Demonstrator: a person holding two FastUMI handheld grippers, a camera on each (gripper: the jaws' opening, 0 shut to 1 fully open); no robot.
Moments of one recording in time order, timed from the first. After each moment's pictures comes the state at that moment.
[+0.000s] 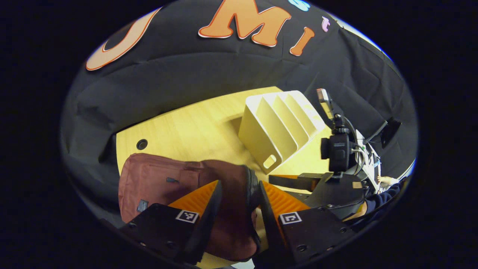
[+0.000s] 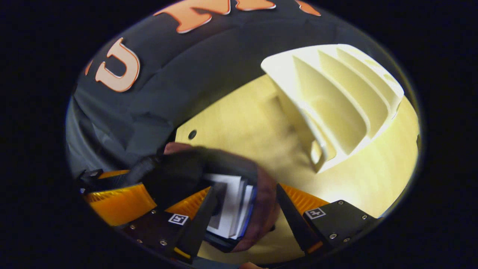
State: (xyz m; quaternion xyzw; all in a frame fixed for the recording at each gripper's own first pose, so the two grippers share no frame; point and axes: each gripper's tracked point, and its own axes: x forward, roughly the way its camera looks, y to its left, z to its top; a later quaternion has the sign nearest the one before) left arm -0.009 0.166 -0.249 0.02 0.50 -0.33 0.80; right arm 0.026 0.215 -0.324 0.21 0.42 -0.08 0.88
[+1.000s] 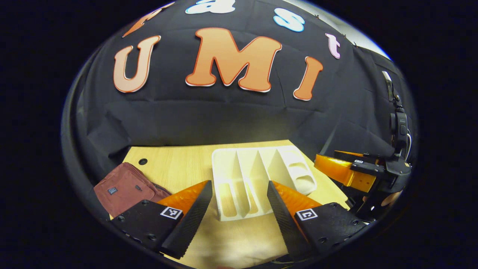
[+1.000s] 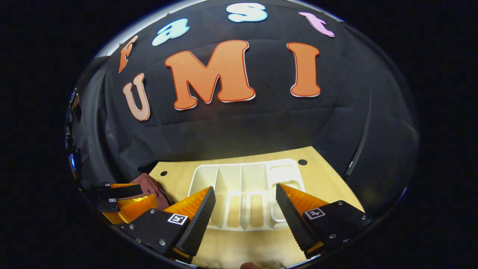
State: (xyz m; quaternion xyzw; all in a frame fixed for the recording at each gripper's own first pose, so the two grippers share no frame) left arm -0.018 -0.033 -0.160 -0.05 0.31 -0.13 0.94; right arm 0.004 -0.062 -0.101 0.01 0.22 -0.03 0.97
